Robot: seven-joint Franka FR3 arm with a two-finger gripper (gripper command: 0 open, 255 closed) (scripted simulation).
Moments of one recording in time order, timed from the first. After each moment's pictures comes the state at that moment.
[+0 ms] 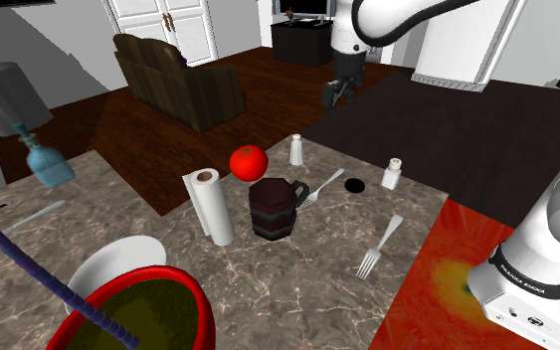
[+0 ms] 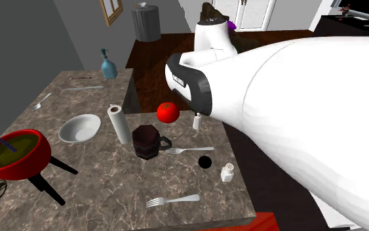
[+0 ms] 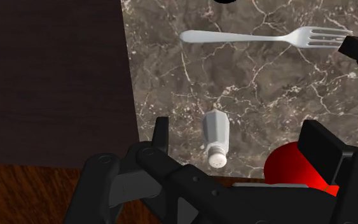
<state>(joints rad) -0.02 -0.27 0.14 -2.19 -0.07 2.04 0.08</state>
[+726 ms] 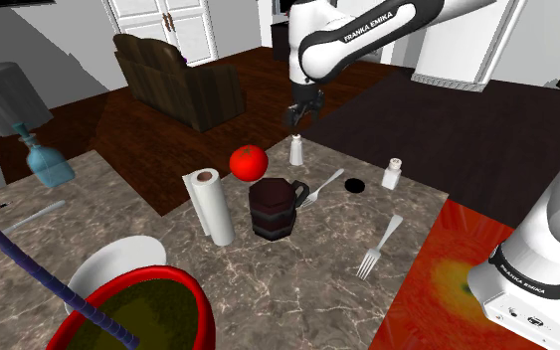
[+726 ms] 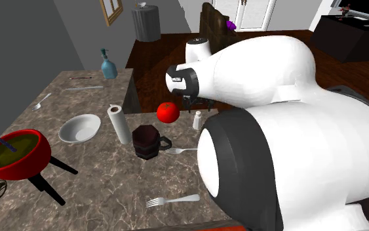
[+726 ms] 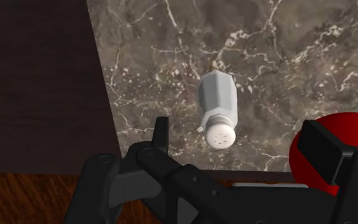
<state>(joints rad) -0.01 0.15 0.16 -1.93 -0.15 2.15 0.20</state>
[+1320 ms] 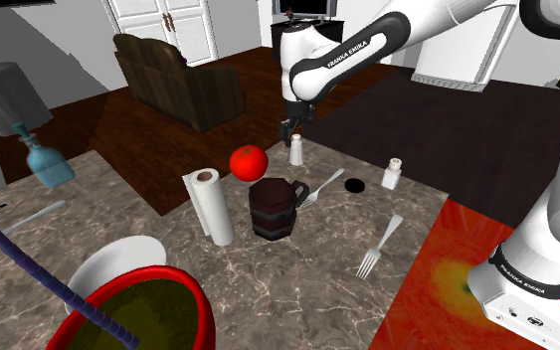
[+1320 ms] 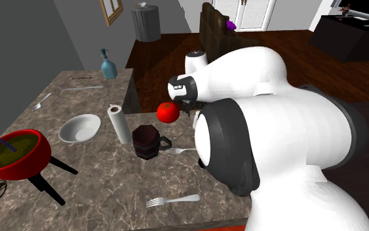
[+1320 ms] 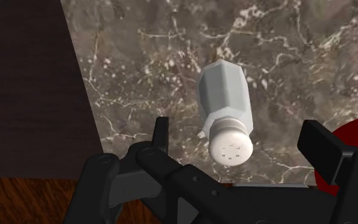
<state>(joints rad) -0.01 0.30 0.15 -1.86 -0.19 2.23 0.23</state>
